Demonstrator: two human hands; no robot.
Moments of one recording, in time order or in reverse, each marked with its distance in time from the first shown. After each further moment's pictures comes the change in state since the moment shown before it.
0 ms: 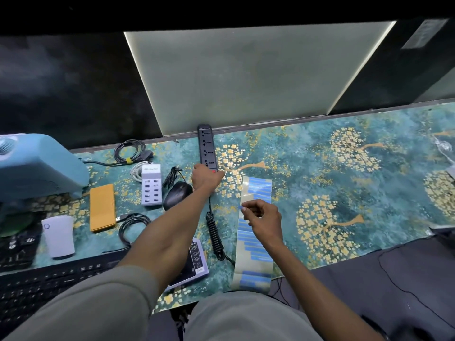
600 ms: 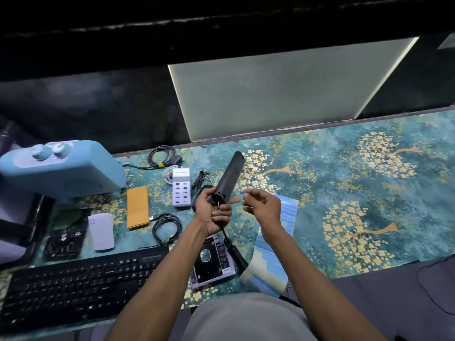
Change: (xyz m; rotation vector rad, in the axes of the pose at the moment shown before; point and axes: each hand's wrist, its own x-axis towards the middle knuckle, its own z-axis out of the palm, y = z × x) left_hand -0.058 -0.087 -0.067 -1.318 -0.874 -0.466; right_hand 0.011 -0.059 0.057 0.523 -0.033 0.205
